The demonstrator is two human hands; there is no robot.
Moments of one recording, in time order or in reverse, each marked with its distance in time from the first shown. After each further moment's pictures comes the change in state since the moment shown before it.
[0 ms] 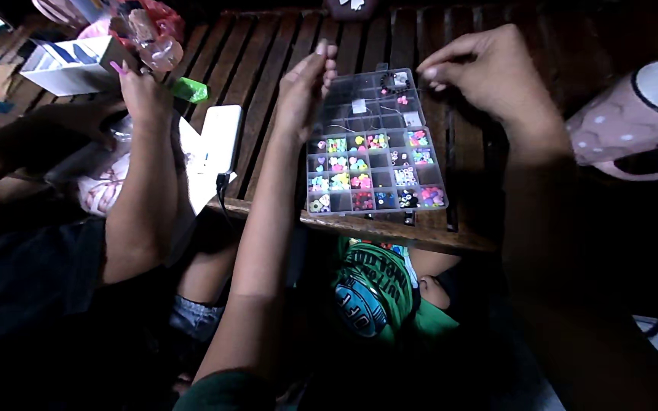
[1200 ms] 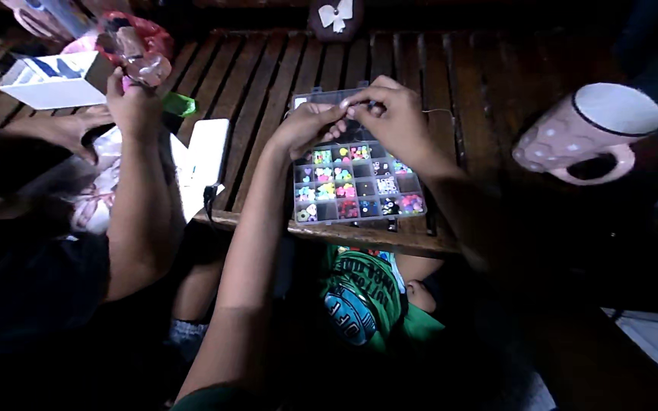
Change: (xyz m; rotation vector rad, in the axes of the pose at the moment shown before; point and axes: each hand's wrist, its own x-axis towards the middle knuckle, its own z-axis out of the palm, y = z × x) left_hand -0.012 0.007 0.009 0.324 -0.367 -0.336; right_hand -0.010 -0.023 0.072 0.070 0.143 -0.270
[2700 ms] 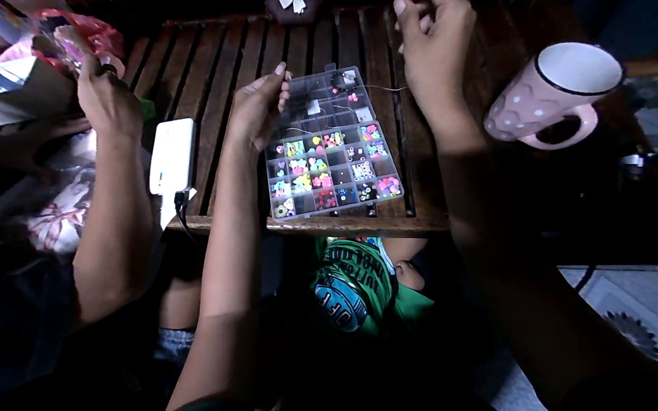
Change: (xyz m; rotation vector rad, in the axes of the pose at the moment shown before) left_hand 0.008 -0.007 -0.011 -0.204 0.320 0.135; right_hand 0.022 0.023 -0.058 -0.136 0.409 0.141
